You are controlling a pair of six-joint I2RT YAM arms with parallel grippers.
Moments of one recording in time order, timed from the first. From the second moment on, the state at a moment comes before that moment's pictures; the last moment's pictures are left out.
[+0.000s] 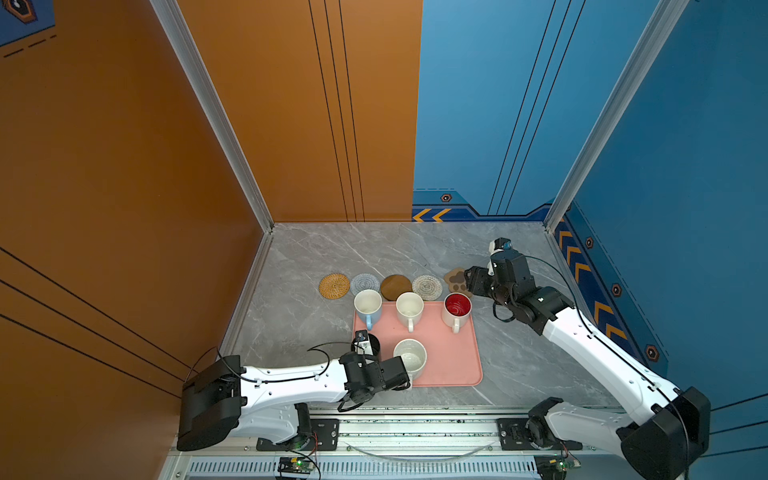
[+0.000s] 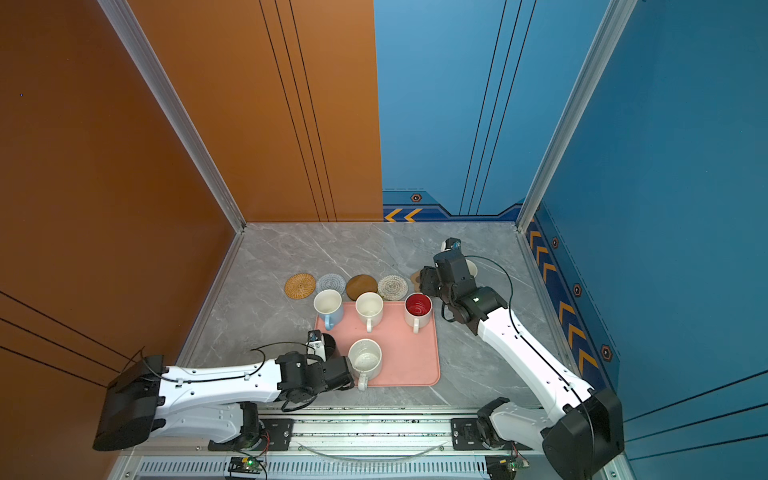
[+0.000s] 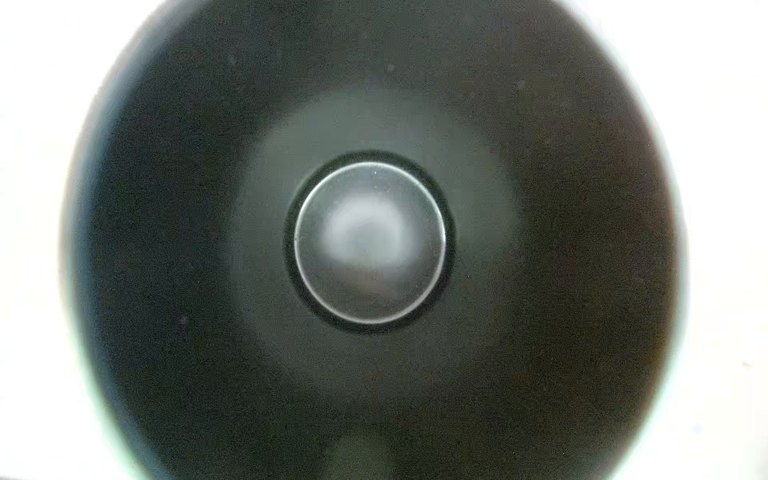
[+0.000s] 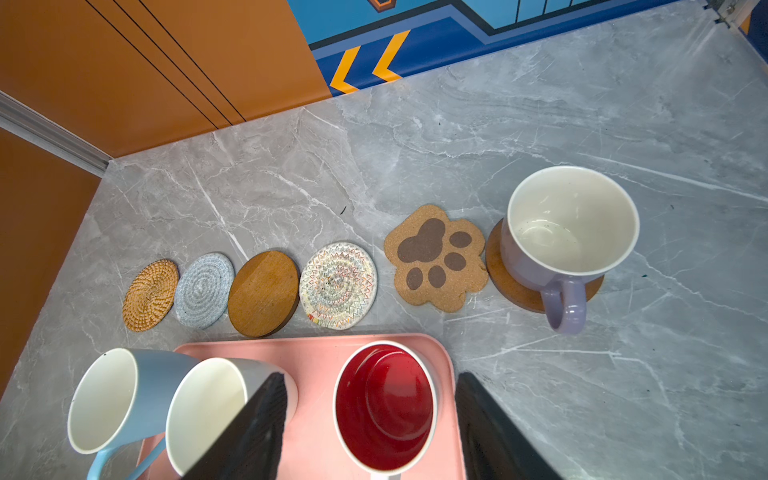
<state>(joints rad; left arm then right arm) -1.22 1.26 0.67 -0.81 -0.45 -1.37 0.47 1.20 1.04 -0.50 0.19 0.52</state>
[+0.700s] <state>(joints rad) -1.30 1.25 0.81 -0.95 -0.47 -1.34 0.47 1.20 1.04 -0.50 0.17 0.52</state>
